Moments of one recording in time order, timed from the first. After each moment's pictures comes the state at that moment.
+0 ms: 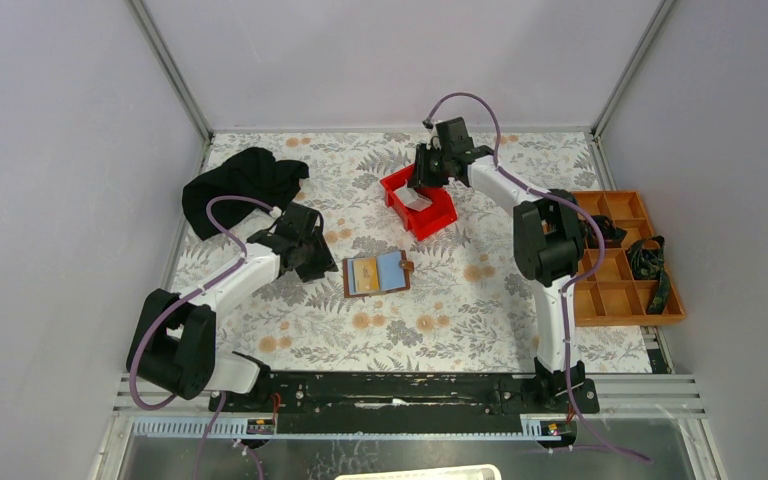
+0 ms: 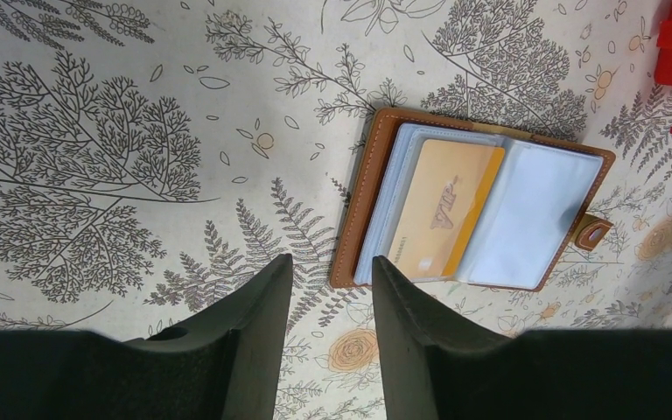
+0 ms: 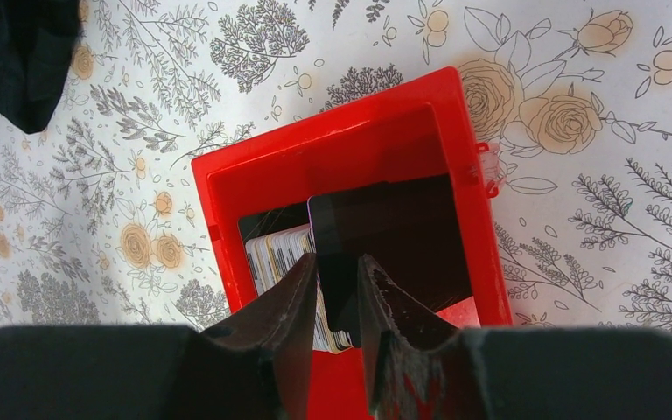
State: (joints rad) left arm -0.36 1.38 0.81 -0.48 0.03 -0.78; right arm 0.39 2.21 1.80 -0.38 -0.29 0.35
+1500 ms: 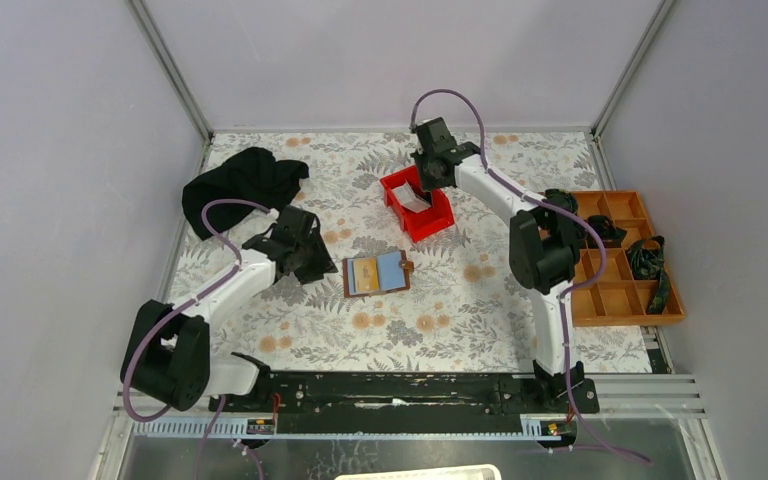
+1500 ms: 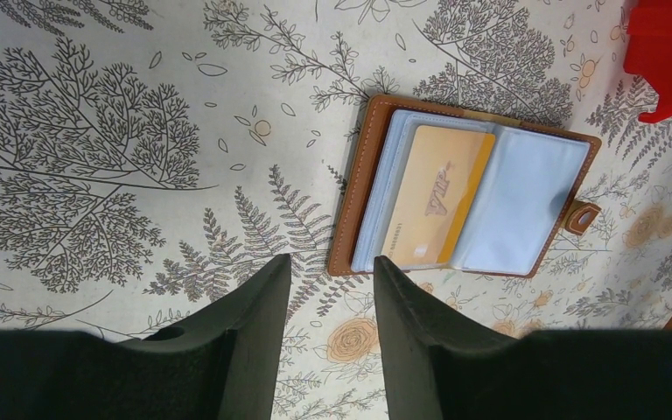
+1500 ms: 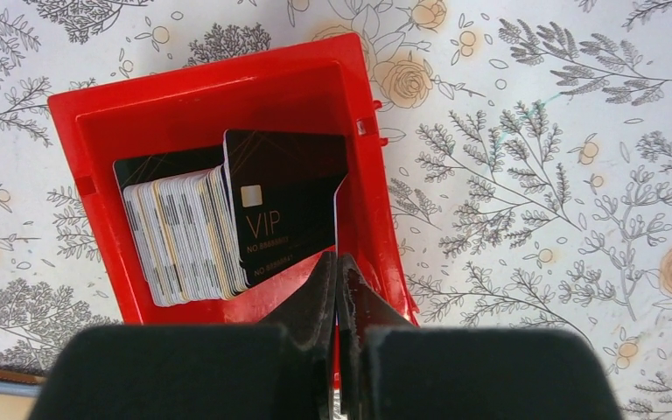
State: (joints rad) left arm -0.36 1.32 0.77 -0.48 0.05 -0.78; right arm 0.49 2.17 1.86 -0.59 0.13 0.13
